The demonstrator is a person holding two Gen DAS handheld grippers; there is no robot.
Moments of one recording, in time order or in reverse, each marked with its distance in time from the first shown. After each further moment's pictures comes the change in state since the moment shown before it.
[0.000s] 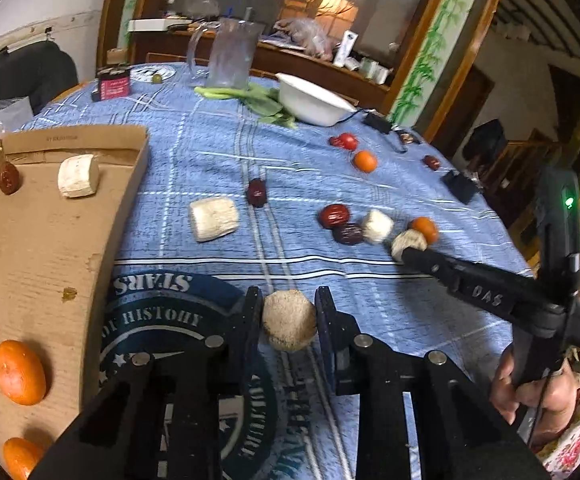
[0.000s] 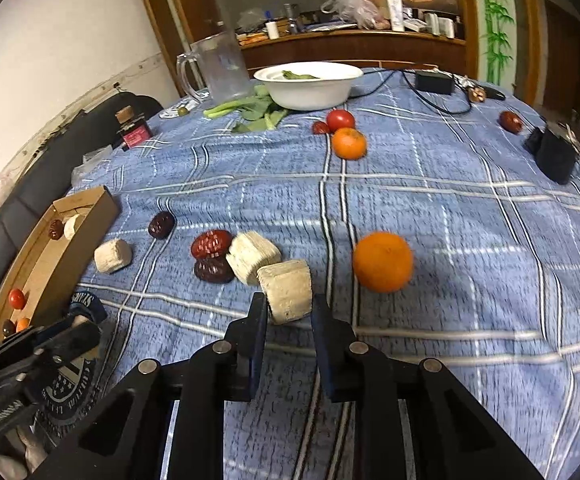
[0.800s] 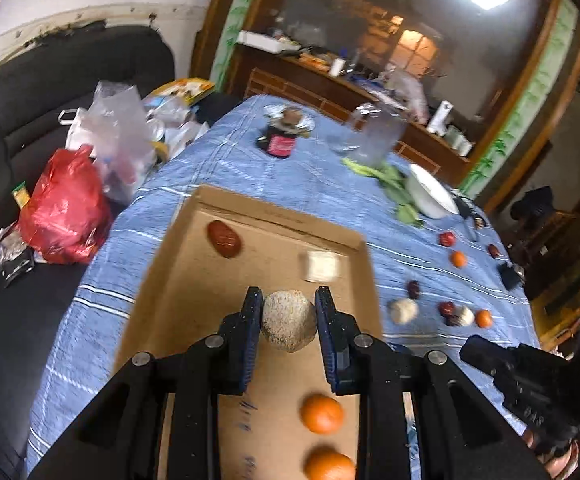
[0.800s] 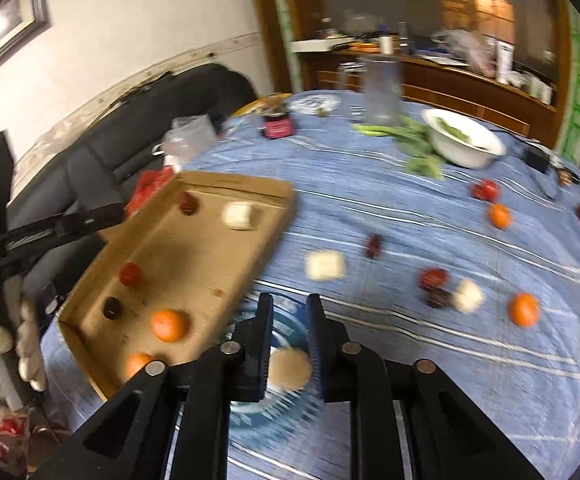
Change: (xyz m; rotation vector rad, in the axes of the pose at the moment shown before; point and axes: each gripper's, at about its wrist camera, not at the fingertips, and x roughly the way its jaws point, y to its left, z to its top) left arm -0.117 0.169 0.070 -0.235 -0.036 0.188; right arm -0.032 0.183 0.021 -0.253 0.045 0.185
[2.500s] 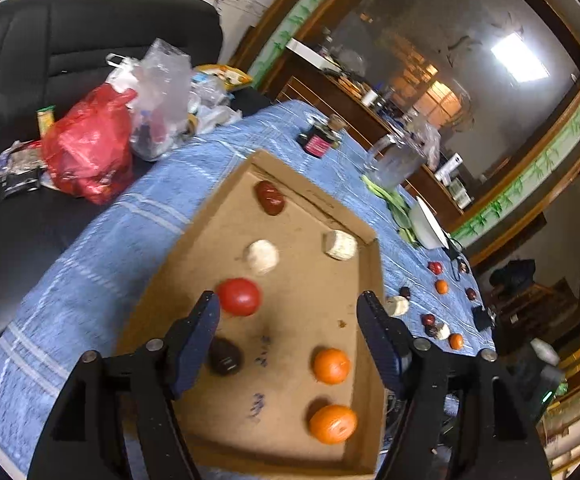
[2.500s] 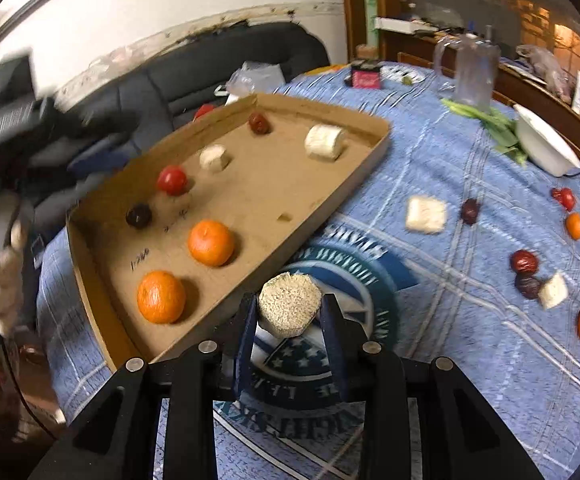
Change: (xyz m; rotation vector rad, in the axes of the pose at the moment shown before) left arm -0.047 0.053 -0.070 -0.264 -0.087 -0.074; right arm 0.026 0.026 -0.048 -0.191 0.055 0.108
